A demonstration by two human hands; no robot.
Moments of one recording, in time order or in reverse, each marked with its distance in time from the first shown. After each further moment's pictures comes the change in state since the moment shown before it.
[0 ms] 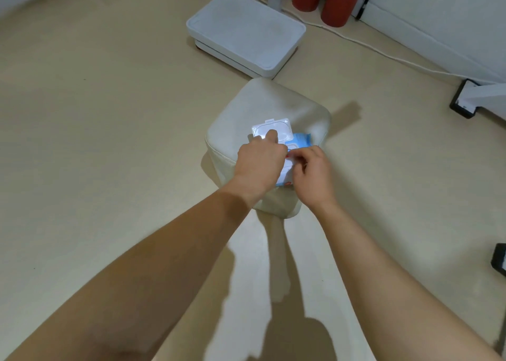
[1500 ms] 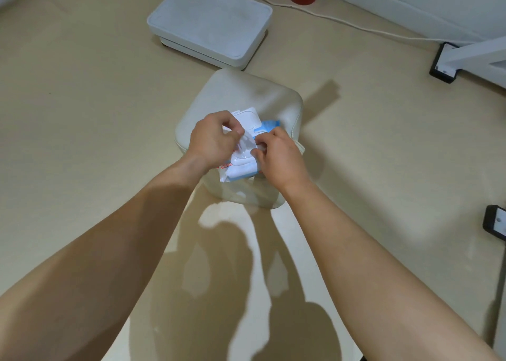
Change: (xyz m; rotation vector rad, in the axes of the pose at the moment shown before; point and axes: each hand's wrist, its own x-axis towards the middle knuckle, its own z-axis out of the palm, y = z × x) left_hand 0.016 -0.032 -0.020 -0.884 -0.108 -0.302; right_hand 0.015 -0.003 0.003 -0.183 -0.156 0.003
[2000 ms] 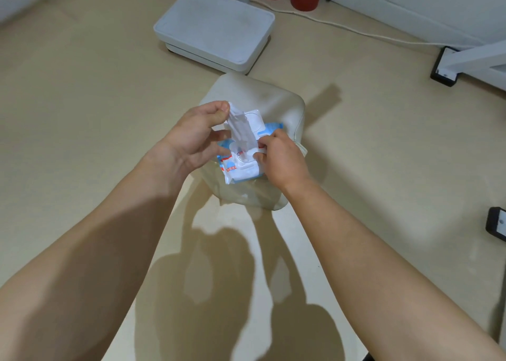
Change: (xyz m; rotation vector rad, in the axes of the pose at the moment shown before) left_hand -0.009 0.013 -0.045 -0.853 -0.241 -0.225; right_hand 0.003 -0.005 -0.002 -0.116 -0.063 0.015
